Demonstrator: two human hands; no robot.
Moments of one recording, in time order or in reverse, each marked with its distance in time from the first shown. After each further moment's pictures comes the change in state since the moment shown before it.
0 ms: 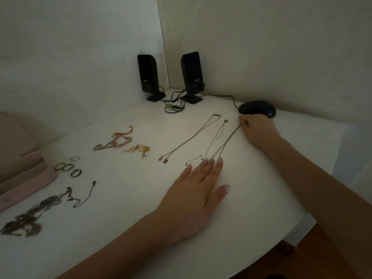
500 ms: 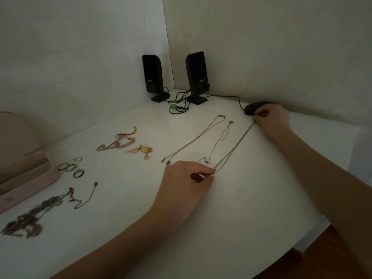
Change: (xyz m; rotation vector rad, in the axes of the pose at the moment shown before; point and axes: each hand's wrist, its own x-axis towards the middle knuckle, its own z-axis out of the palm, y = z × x) left_hand 0.007 0.000 -0.016 -0.547 0.427 -0.327; right_hand 0.027 0.019 -0.004 0.374 0.185 0.200
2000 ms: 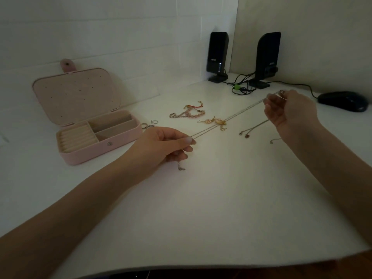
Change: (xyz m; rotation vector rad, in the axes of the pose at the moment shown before) left_hand -0.040 -0.091 -0.171 -0.462 -0.037 -0.306; right_hand -0.133 -0.183 0.050 1.236 -0.101 0.532
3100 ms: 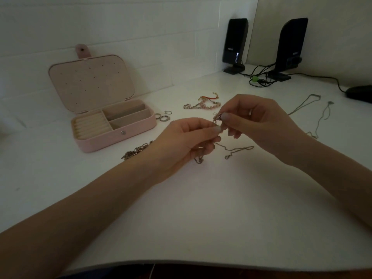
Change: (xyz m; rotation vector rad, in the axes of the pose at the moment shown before) left_hand -0.003 -0.003 0.015 -0.308 -0.146 0.034; right_hand -0.074 0.034 0.022 -0.689 -0.961 -0.435
